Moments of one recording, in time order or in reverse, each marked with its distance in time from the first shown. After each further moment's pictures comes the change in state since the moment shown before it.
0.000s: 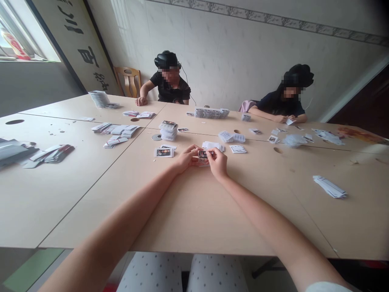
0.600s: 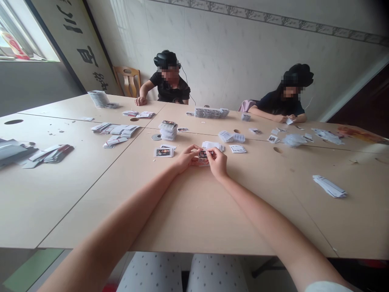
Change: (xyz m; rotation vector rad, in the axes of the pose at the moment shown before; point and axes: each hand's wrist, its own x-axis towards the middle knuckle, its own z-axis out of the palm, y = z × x) left_hand 0.001 -0.002 -0.001 0.000 0.011 0.008; right_hand 0.000 -0.002 -0.001 0.012 -0.002 -0.019
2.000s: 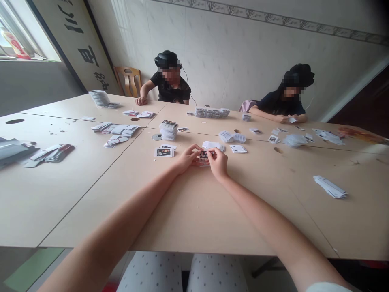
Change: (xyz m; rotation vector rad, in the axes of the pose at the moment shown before) left_hand -0.002 0.002 0.007 0.074 0.033 0.037; right_hand 0.000 0.000 0.000 -0.031 0.013 0.005
